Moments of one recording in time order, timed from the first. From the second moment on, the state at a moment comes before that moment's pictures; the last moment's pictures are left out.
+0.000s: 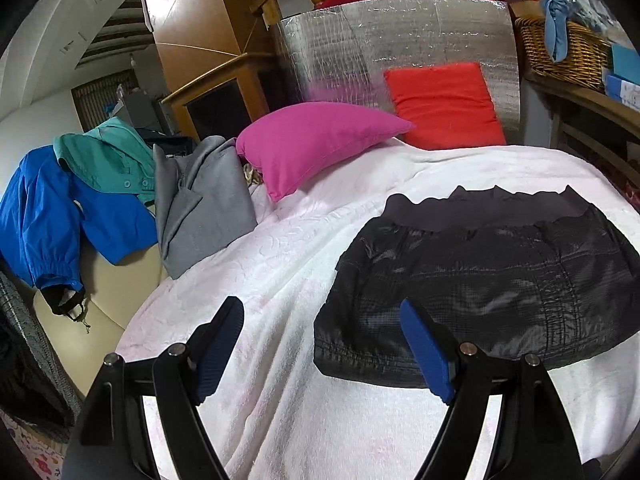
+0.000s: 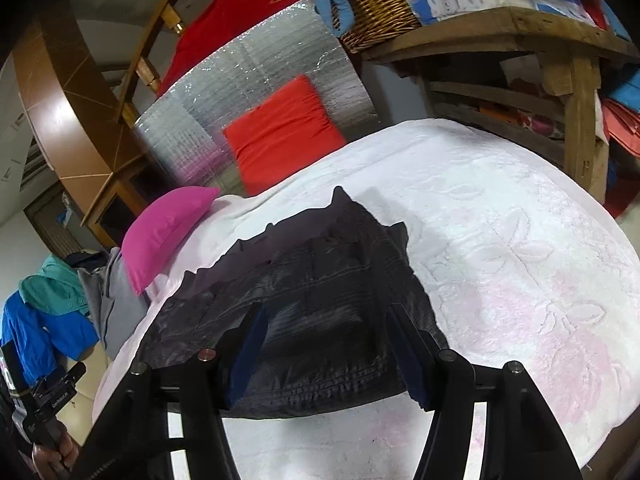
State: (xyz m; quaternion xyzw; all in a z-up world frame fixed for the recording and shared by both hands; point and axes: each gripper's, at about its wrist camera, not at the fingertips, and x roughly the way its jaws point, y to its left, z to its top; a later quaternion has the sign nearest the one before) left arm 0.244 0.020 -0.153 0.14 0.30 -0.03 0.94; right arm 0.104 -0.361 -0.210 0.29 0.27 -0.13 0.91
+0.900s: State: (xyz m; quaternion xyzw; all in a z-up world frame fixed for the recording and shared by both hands) left arm 0.322 0.005 -0.190 0.19 0.33 -0.01 0.92; right arm 0.189 -0.416 -0.243 0.31 0.31 -0.15 0.89
